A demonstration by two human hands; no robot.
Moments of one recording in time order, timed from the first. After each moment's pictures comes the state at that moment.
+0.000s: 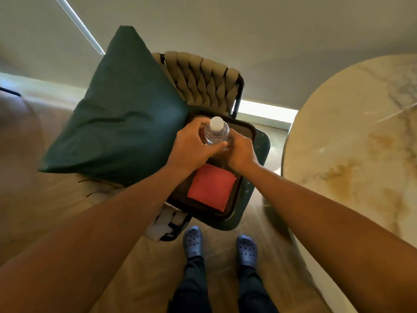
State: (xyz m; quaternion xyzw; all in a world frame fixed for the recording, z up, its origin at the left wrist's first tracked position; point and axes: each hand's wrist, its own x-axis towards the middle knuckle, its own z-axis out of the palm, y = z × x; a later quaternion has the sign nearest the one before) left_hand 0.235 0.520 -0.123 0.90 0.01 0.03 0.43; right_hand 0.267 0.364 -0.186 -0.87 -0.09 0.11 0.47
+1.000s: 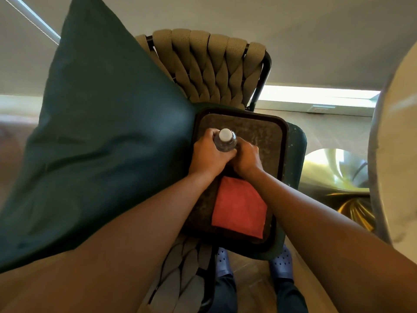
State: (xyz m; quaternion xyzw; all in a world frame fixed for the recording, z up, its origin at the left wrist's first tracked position) left_hand 0.324 0.569 -0.282 0.87 0.14 -0.12 0.45; right_hand 0.330 0.438 -0.339 -0.88 0.07 0.16 0.45
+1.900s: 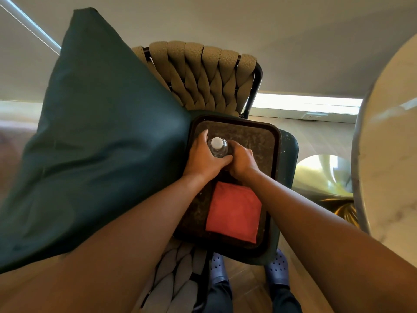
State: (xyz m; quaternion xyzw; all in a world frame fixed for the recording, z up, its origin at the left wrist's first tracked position) left_hand 0.328 0.567 -0.272 0.88 0.13 -0.18 0.42; right_hand 0.336 0.431 -0.320 -0.89 0.04 0.20 0.41
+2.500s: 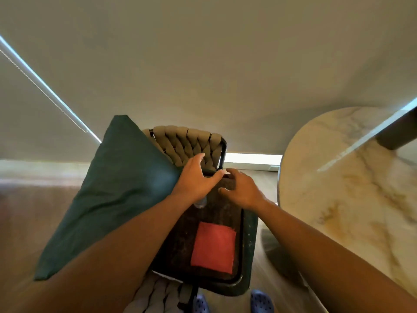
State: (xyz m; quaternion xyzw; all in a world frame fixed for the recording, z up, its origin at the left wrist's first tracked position) left_hand 0.333 0.544 -0.114 0.91 0.01 -0.10 0.40; right_hand 0.314 0.370 -0.145 -0.92 0.00 0.15 0.36
